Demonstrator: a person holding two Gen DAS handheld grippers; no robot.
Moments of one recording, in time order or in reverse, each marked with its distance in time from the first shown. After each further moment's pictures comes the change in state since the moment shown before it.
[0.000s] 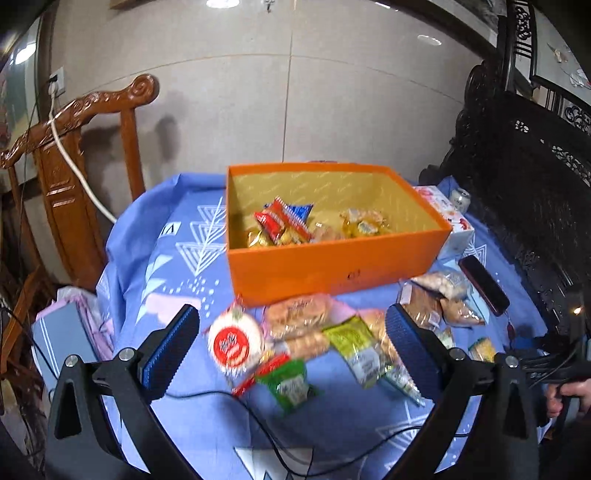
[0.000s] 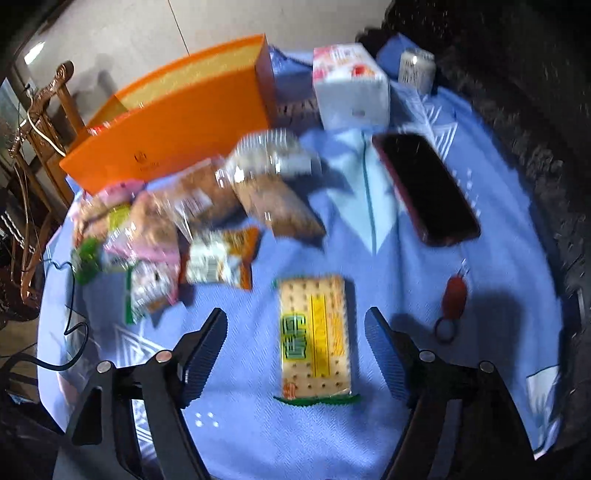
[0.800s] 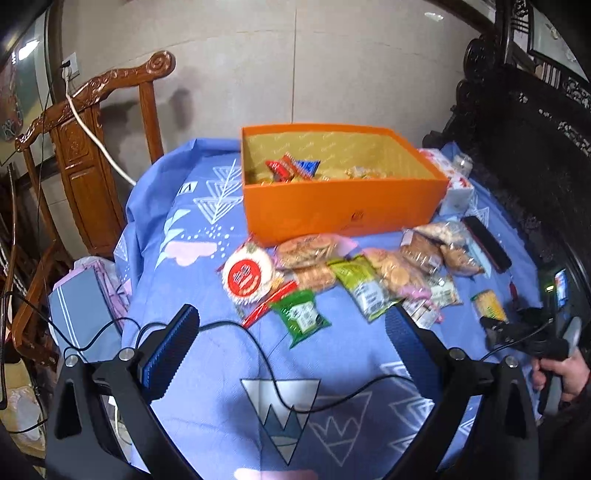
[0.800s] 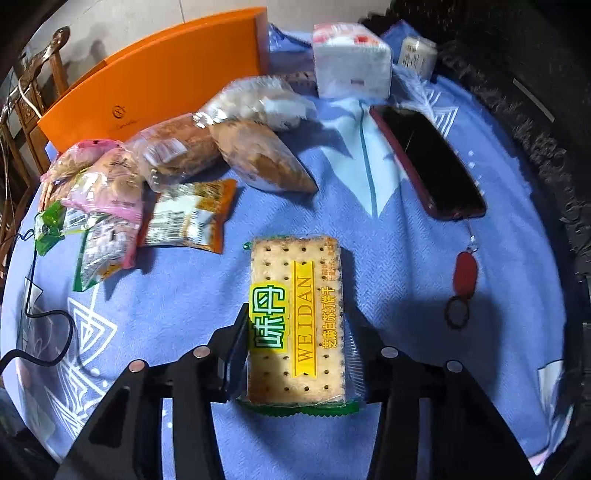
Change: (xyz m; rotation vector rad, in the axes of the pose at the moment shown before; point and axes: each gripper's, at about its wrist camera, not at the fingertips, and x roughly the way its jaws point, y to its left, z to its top) left arm -0.032 -0.002 -0.047 0.016 0.109 0.055; right arm 0.028 0.007 -0.026 -0.054 -0.009 -0.101
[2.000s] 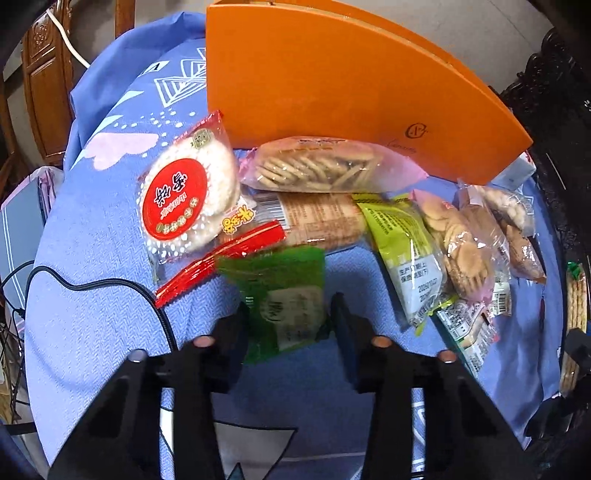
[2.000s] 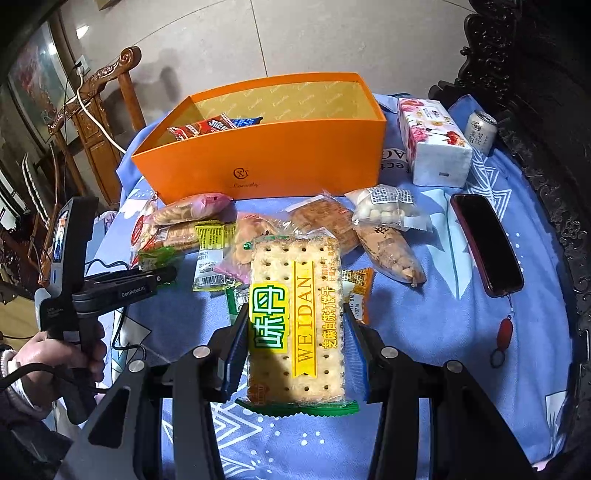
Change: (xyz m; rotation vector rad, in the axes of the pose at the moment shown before) left arm 0.168 -0.009 -0.019 -0.191 0.295 -0.072; right arm -0.071 0.084 0.043 -0.066 -0.108 0.171
